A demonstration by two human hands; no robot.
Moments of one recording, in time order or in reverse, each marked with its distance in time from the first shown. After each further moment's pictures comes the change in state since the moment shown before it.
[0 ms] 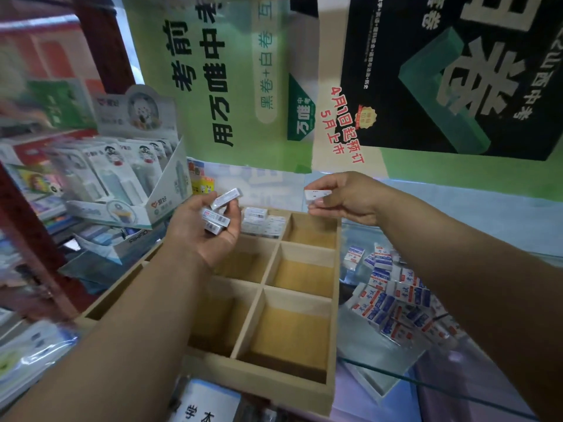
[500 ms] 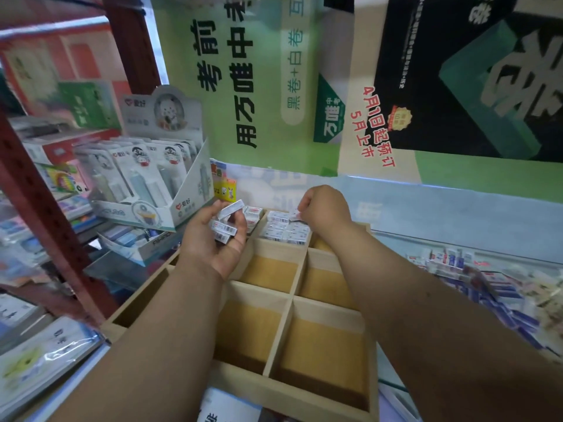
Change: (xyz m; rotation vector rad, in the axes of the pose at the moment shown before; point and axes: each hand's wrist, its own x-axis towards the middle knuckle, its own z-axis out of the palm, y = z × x) left_hand 0.034 0.018 -0.035 -0.053 -0.053 0.133; right_hand 0.068 0.034 0.075 -1.038 0.424 -0.225
